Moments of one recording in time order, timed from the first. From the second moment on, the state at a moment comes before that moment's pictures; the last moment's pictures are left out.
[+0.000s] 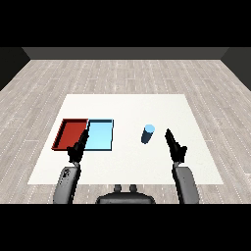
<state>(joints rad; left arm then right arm) 0.01 0.12 -0.03 -1.57 0.01 -0.01 -0.01 0.01 -0.12 -0.01 -1.58 0.01 0.03 -0.01</state>
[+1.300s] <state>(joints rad) 0.02 0.05 0.05 -1.52 0.04 -0.02 -0.42 -0.24 -0.06 -0.07 -1.24 -0.09 0.15 -0.37</state>
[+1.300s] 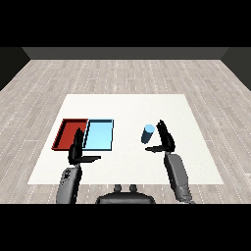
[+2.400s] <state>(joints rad) 0.03 0.04 0.03 -1.59 0.03 0.00 -0.36 -0.40 -0.08 -0.14 -0.96 -0.11 0.10 -0.37</state>
